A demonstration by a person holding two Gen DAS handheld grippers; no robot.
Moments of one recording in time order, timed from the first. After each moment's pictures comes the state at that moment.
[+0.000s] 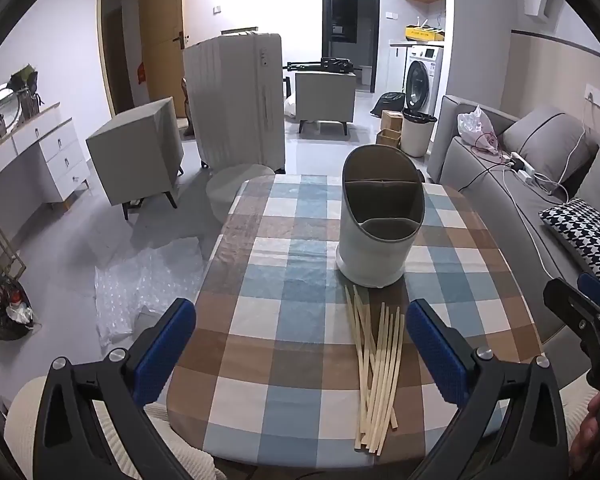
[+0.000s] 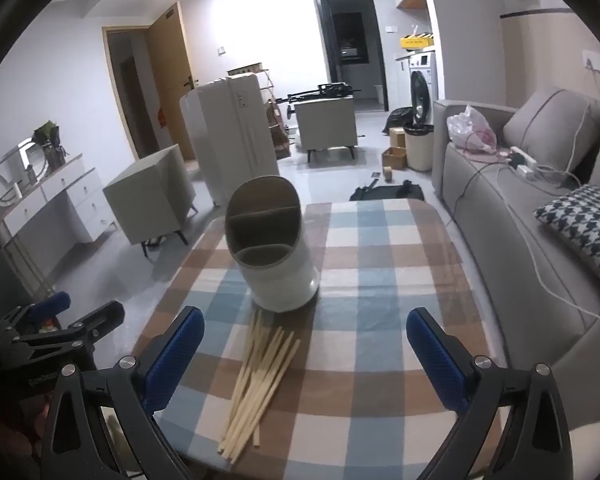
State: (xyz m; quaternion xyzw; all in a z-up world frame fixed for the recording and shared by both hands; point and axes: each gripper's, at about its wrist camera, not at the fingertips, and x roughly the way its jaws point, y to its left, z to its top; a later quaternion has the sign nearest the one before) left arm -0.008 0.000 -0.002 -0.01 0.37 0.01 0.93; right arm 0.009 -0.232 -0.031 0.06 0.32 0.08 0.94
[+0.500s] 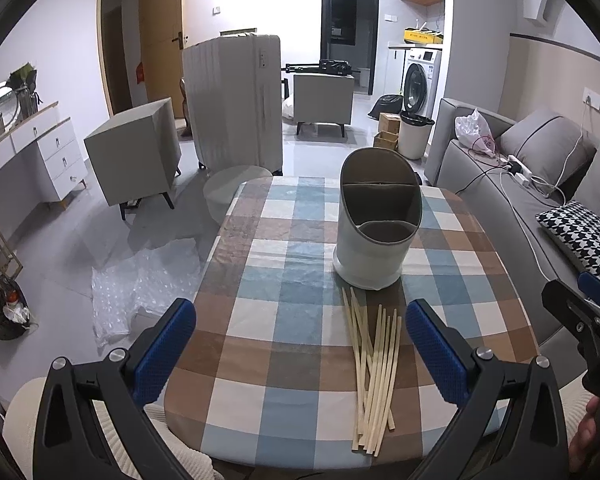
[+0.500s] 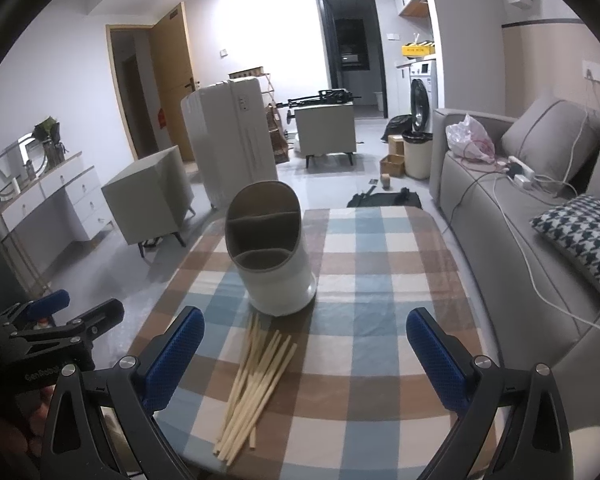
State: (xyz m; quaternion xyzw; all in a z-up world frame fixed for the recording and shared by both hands) left arm -0.010 0.002 -0.001 -0.01 0.36 0.00 0.93; right arm 0.007 -0.228 -0.030 0.04 0.31 0.07 0.95
